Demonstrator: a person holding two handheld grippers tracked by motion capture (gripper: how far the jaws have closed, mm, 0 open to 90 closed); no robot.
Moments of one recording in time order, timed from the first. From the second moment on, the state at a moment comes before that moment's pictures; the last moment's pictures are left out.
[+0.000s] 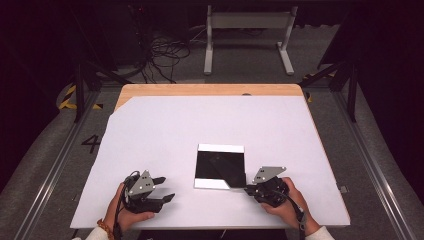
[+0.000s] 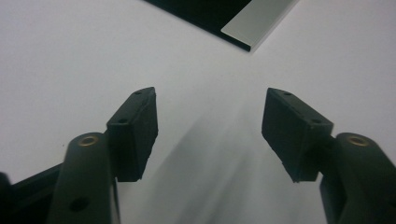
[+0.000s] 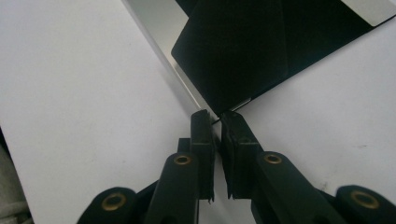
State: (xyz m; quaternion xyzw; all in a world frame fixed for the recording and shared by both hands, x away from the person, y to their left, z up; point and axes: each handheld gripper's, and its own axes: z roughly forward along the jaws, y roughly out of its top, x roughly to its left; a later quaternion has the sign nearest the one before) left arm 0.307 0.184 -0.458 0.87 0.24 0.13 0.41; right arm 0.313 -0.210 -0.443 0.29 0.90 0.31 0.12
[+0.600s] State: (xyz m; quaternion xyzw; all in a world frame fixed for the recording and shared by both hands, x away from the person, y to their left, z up) left arm 0.328 0.159 -0.459 0.89 0.22 0.11 0.39; right arm 0.312 -0.213 -0.434 0.30 0.87 0.38 0.13
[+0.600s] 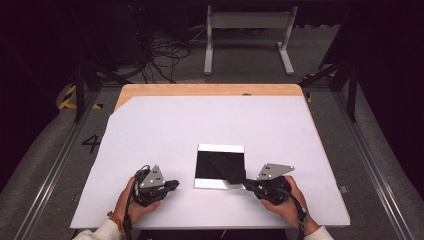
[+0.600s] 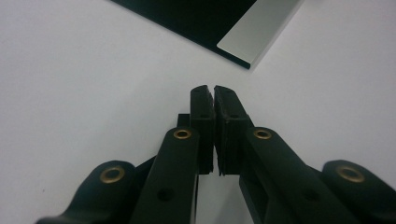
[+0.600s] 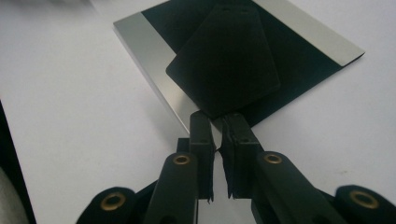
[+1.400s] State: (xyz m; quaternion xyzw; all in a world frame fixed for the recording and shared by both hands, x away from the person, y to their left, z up) left arm 0.345 0.123 -0.466 0.90 0.21 0.08 0.39; right arm 0.312 -0.209 -0.421 0.29 0.84 0.42 0.17
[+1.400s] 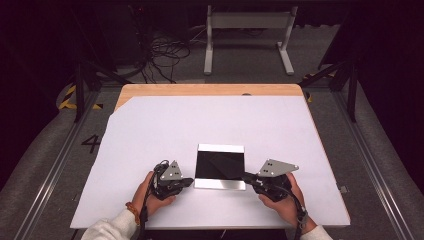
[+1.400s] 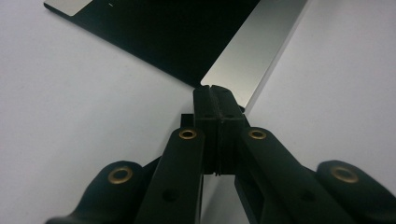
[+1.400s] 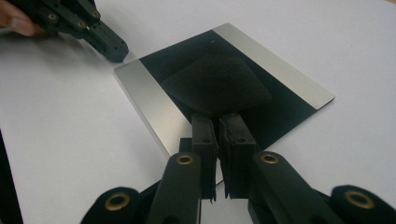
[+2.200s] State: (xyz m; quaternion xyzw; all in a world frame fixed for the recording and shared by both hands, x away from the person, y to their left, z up) left arm 0.341 0.115 -0.466 0.90 0.19 0.07 0.39; right arm 0.317 -0.208 -0.416 0.29 0.83 0.44 0.17
